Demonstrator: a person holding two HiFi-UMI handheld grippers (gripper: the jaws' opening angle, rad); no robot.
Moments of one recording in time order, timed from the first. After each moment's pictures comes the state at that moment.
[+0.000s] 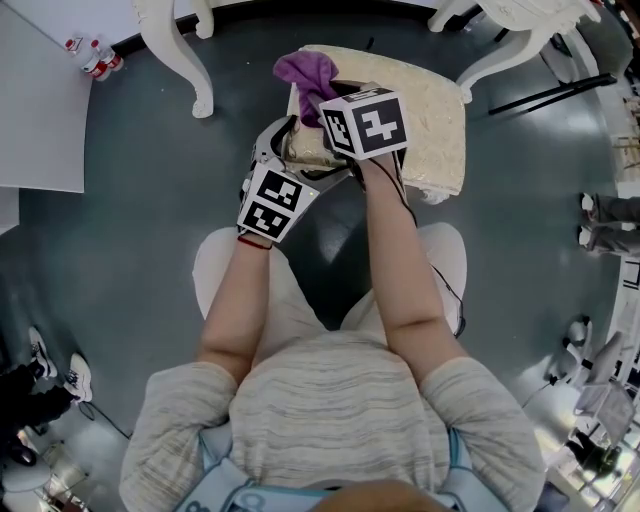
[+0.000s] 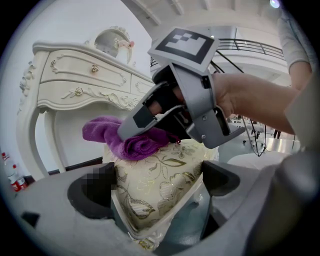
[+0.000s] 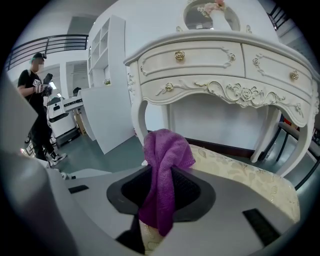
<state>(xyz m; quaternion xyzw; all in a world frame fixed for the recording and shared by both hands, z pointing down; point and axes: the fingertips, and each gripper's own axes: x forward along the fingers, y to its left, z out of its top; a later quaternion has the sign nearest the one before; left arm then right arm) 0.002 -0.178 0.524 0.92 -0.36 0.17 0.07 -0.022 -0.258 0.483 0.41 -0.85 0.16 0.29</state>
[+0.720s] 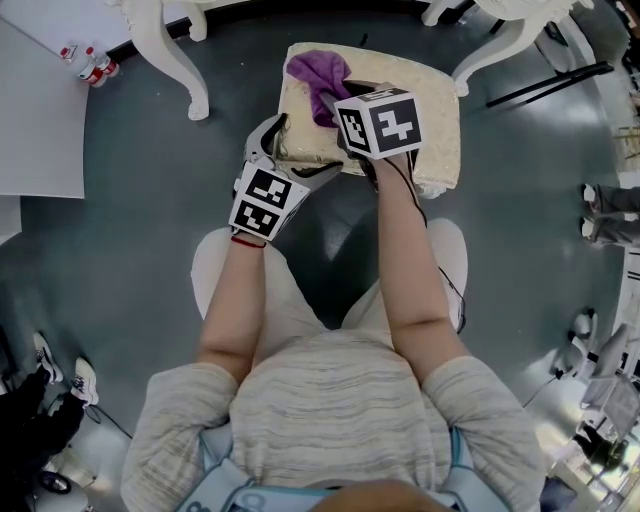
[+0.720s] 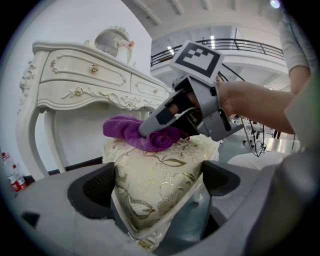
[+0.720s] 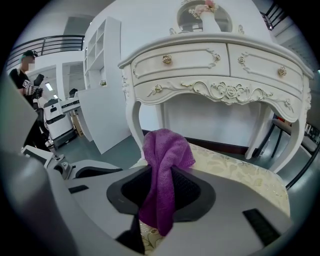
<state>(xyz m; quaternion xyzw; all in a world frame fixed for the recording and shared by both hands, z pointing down) 0.001 -0.178 0.526 0.92 -0.36 0.17 0.07 0.016 -0.256 0.483 0.43 -0.84 0.17 0.29</state>
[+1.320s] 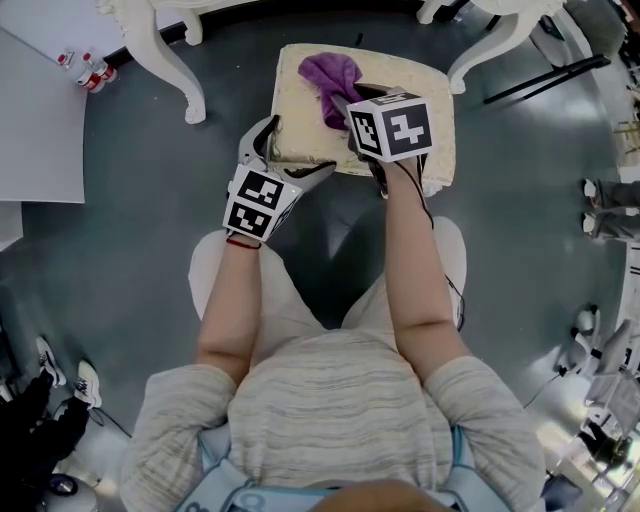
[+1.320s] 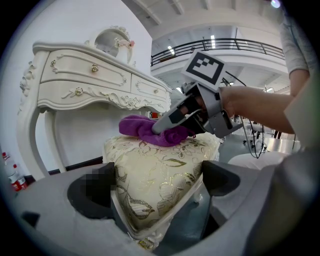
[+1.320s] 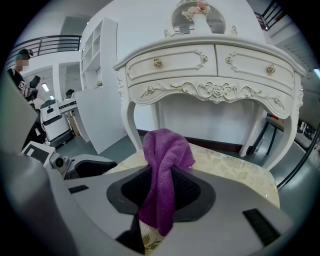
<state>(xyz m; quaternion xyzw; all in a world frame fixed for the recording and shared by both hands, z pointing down) 0.001 -0.179 0.525 0.91 -0.36 0.17 0.07 0.047 -0.253 0.482 0.44 -0.83 0.17 0.29</state>
